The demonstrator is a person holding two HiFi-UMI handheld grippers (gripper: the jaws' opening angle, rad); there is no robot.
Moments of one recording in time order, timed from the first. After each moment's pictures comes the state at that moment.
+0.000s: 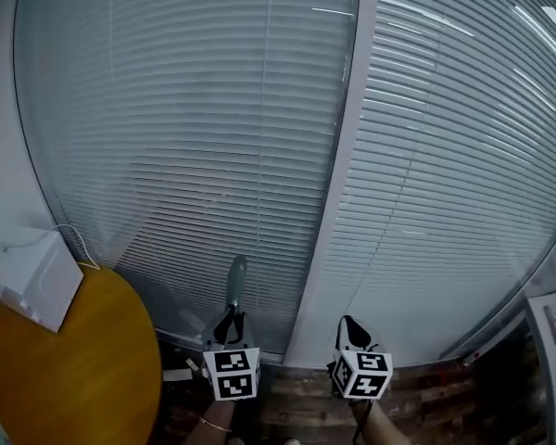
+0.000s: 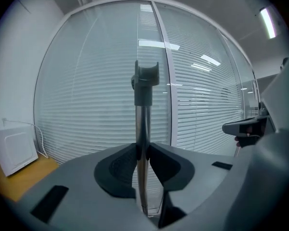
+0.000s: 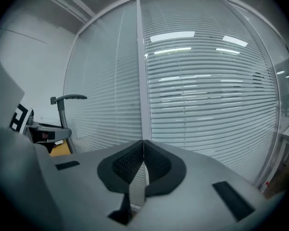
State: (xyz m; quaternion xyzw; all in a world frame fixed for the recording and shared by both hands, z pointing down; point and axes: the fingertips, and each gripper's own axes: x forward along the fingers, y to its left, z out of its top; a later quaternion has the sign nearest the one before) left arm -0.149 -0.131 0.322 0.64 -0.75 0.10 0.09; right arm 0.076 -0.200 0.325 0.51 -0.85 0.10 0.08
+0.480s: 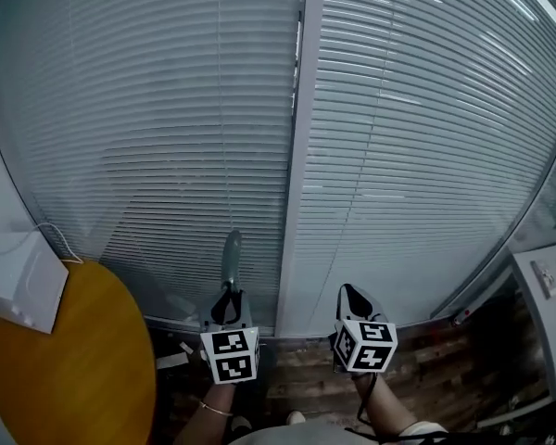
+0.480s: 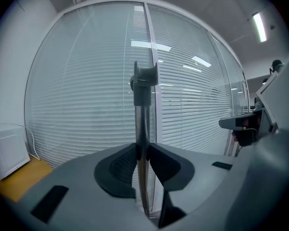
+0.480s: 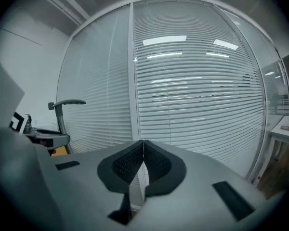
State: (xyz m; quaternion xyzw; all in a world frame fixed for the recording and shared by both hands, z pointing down) left arm -0.108 -0.120 0.315 0.68 -0.72 0.11 0.08; right arm 0.116 -0.177 0.307 0.55 -0.83 0.10 0.07
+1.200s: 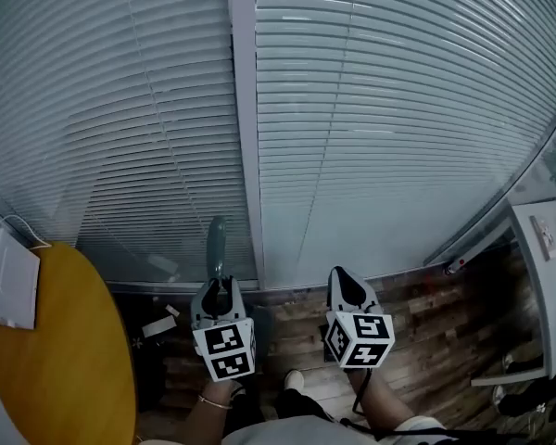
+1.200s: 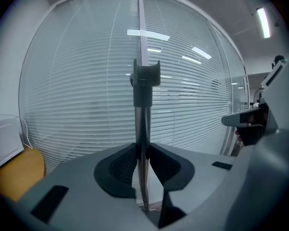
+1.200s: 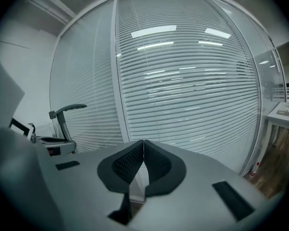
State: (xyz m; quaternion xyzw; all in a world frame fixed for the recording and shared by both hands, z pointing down) left arm -0.056 -0.141 0.381 0.68 -0.71 0.14 0.11; right arm 0.160 -0.181 0.366 0.56 -0.81 0.16 0.08
